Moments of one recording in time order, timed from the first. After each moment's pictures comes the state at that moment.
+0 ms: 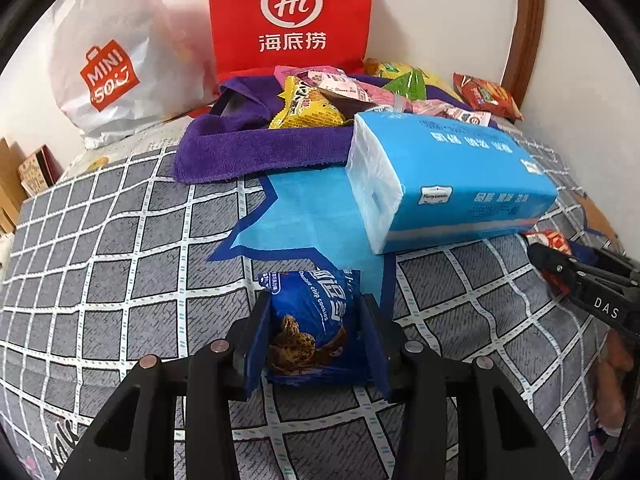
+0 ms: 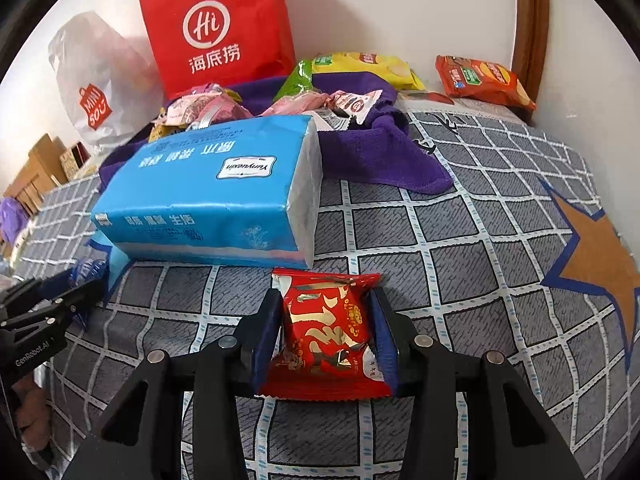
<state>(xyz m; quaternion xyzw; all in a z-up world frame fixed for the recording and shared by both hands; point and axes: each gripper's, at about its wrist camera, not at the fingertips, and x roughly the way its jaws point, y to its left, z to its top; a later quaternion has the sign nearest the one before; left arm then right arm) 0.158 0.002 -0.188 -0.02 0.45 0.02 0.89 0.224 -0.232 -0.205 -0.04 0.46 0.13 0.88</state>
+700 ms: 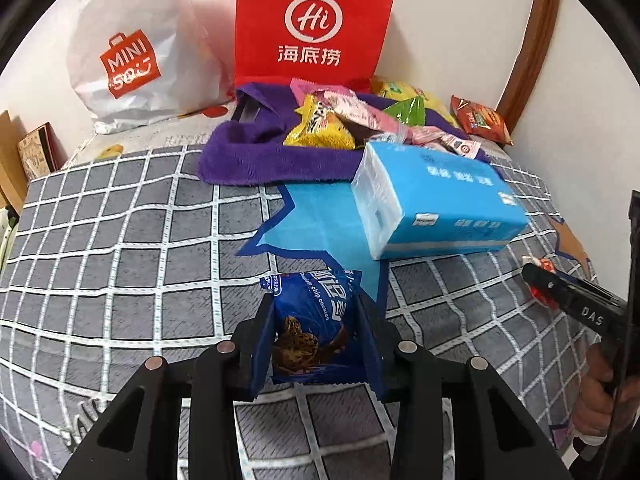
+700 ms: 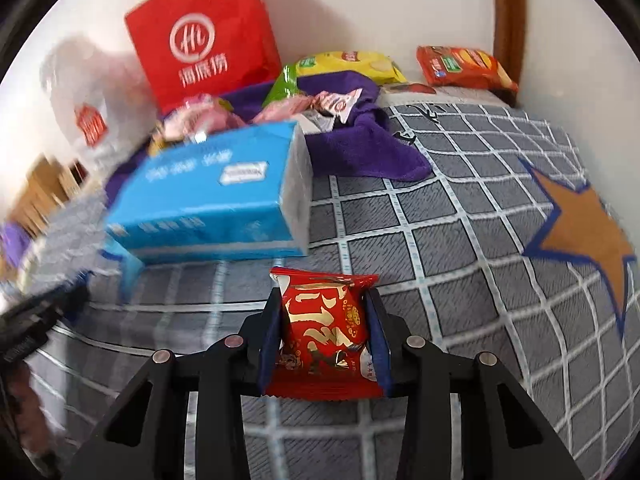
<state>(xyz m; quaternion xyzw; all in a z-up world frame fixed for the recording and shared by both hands) 0.138 0.024 -0.154 -0.08 0.45 0.00 0.89 0.205 -0.252 -0.177 0.03 0.47 0.12 0.88</state>
